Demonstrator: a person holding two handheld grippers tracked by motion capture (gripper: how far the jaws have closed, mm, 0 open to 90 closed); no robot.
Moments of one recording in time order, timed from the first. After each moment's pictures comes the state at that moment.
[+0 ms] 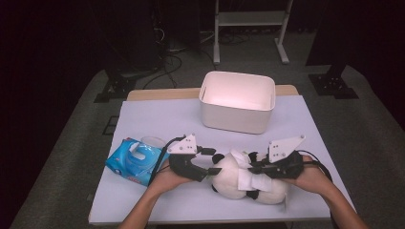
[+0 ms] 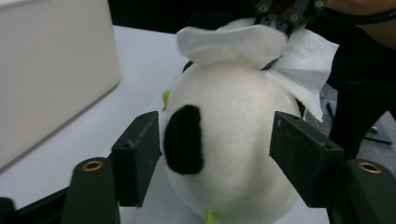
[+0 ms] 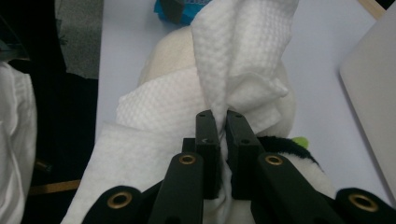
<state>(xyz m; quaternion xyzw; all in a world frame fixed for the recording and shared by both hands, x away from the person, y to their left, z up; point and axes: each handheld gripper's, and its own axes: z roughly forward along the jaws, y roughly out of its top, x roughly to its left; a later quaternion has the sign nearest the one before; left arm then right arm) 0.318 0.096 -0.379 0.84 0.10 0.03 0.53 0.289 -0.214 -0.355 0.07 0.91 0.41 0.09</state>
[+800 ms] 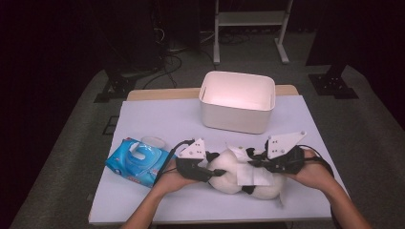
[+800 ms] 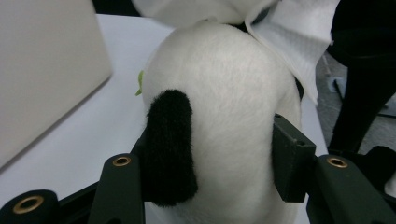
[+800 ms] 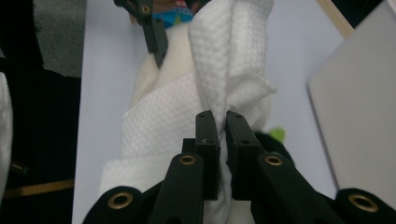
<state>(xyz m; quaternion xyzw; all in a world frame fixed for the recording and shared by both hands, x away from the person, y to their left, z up) 0.314 0.087 -0.384 0.86 0.08 0.06 0.51 0.290 -0.209 -0.327 0.07 0.91 0.39 0.14</state>
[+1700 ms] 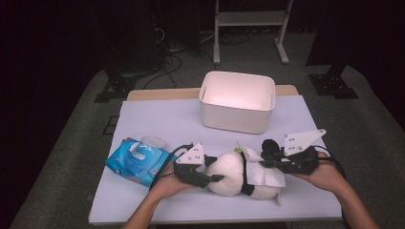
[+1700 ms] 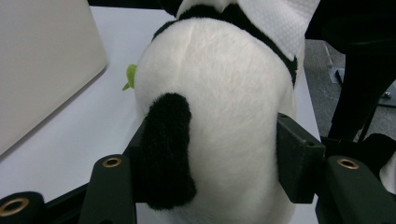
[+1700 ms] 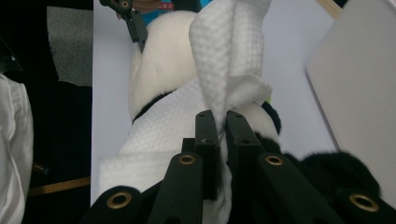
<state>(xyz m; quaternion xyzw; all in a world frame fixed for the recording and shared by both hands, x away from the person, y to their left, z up) 0.303 0.086 -0.387 0.87 0.07 0.07 0.49 0.289 -0.247 -0.334 0.11 0.89 0.42 0.11</state>
